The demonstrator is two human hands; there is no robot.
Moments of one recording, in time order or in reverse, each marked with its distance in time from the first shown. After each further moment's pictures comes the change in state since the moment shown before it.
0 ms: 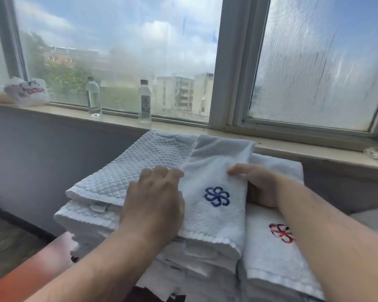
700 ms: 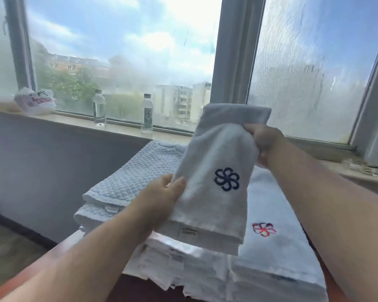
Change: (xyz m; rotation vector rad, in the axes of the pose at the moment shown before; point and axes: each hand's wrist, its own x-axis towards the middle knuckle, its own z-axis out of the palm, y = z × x) left_hand -0.006 -0.001 -0.025 -1.167 -0.337 -0.342; right_hand -0.053 -0.104 0.006 0.178 0.248 -0.375
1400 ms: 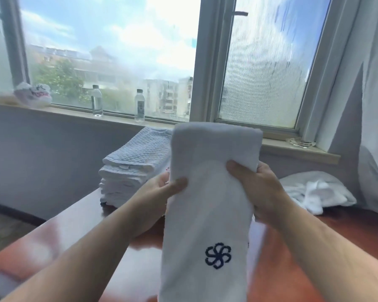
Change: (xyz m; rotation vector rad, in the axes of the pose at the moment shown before) left_hand -0.149 -0.017 0.018 -0.349 -0.395 0.060; right_hand -0.280 0.048 -0.042 0.002 -0.140 -0.198
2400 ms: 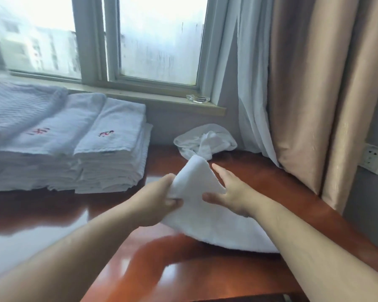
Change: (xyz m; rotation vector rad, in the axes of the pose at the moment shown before) left_hand 0.045 -0.105 0.234 0.998 -0.219 -0.001; right_hand -0.143 0.011 -0.246 -1.078 0.009 0.420
